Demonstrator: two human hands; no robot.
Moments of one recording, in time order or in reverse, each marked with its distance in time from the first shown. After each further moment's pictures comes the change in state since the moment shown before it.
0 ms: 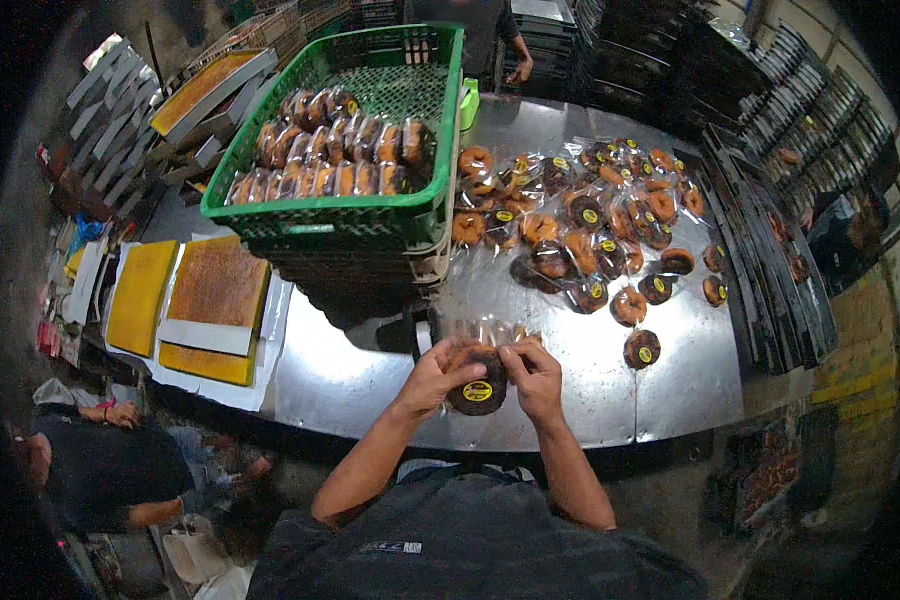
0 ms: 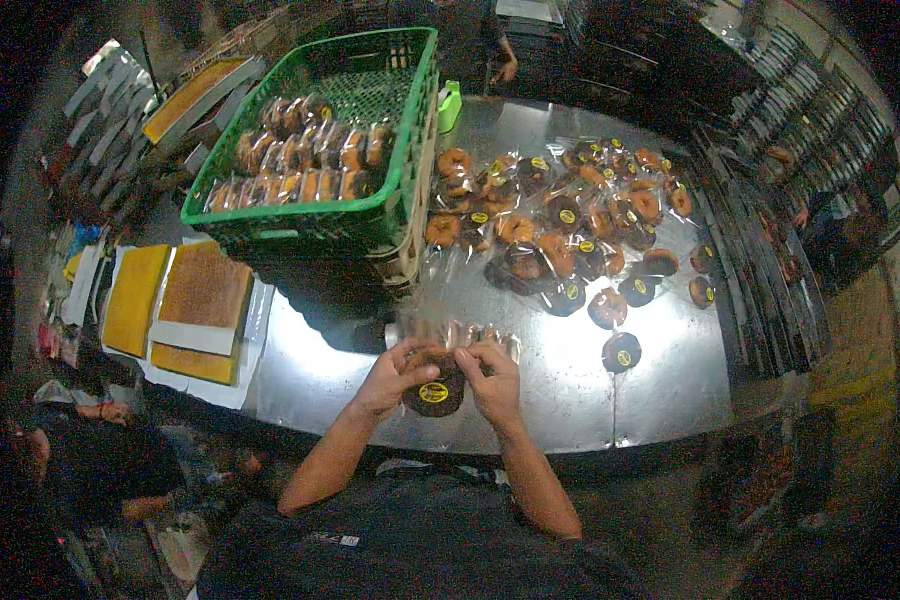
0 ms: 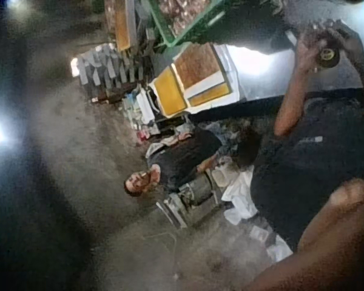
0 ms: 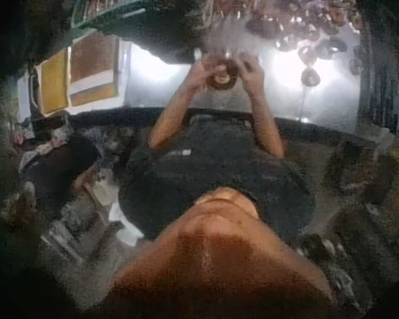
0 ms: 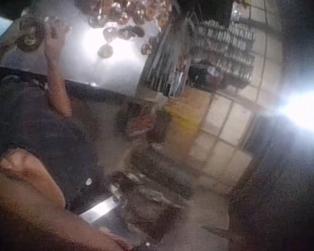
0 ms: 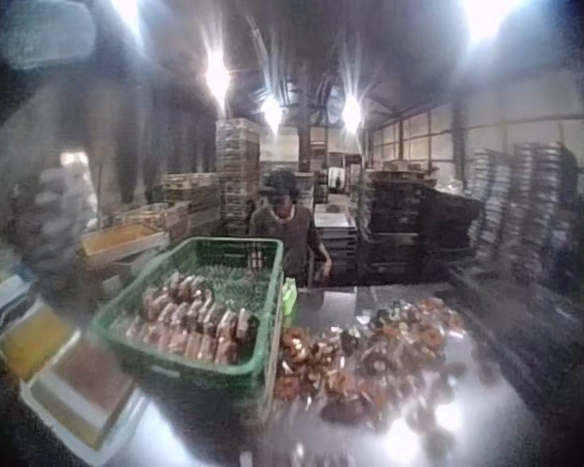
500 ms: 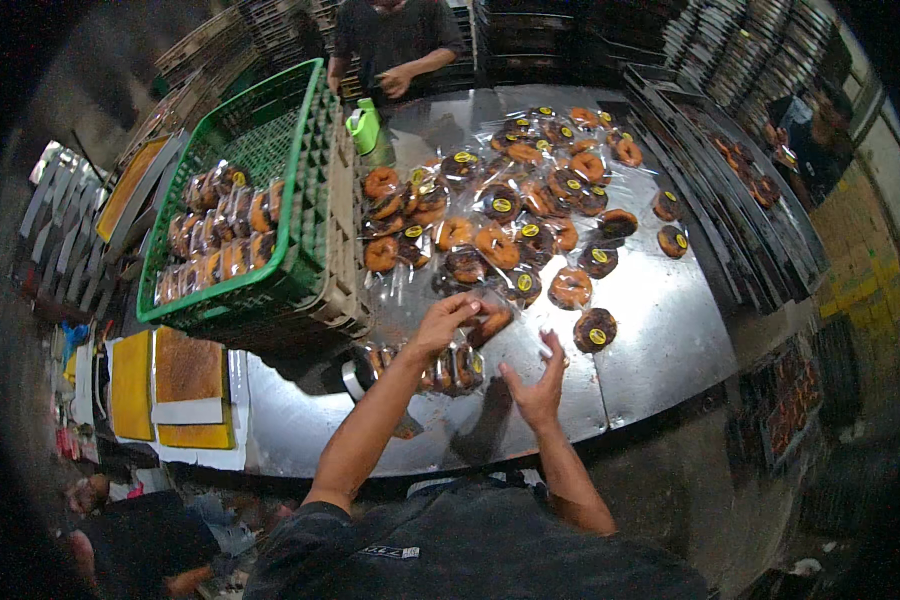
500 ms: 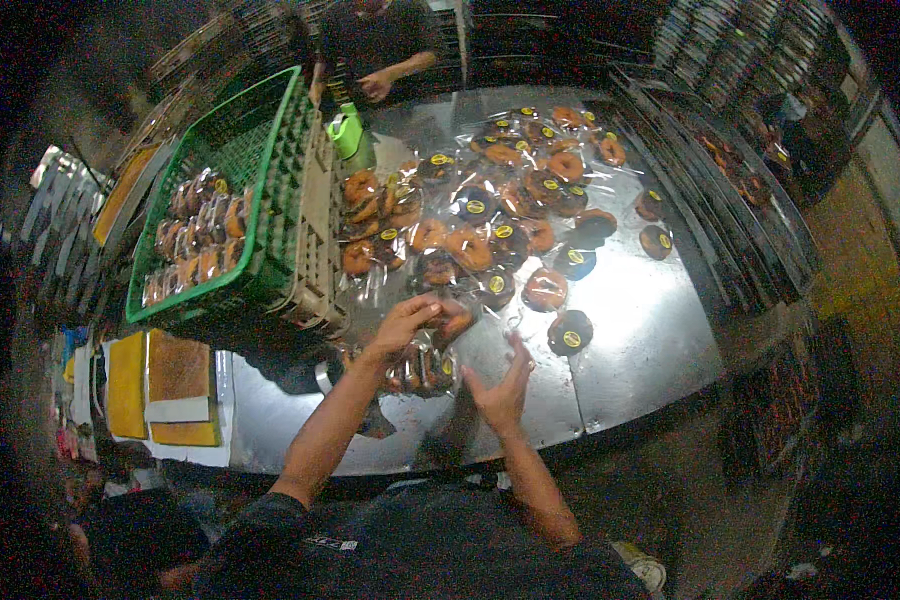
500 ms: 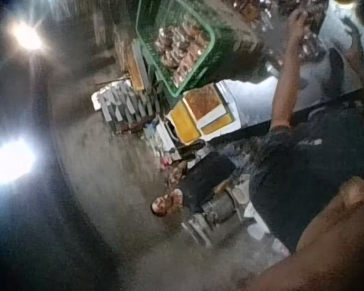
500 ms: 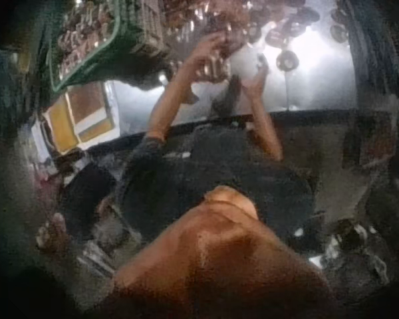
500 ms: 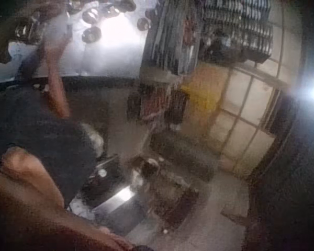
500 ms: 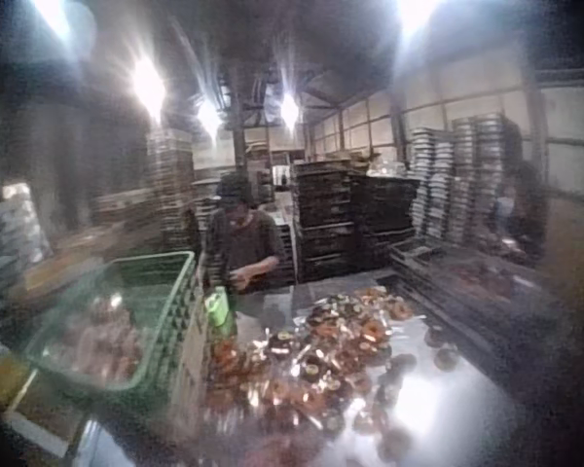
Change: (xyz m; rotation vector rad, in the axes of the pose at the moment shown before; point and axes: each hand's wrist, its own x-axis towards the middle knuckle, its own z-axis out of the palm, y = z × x) left_hand 0.194 -0.047 0.083 0.382 -0.301 -0.059; right_hand -0.002 0.063 -0.129 -0.431 0.501 -0.162
